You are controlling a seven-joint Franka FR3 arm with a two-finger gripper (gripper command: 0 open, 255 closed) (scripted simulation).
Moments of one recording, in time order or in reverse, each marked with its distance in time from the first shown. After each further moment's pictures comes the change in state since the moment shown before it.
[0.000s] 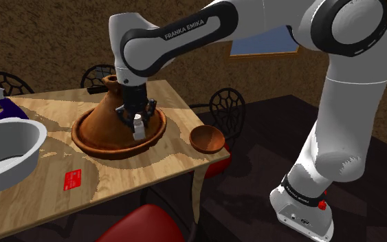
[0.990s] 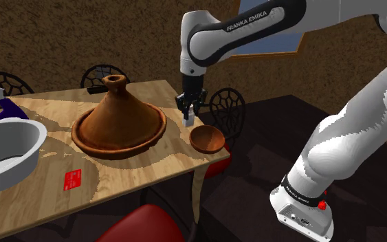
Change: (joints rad) arm -0.158 -0.470 -0.133 -0.505 0.130 0.032 -0.348
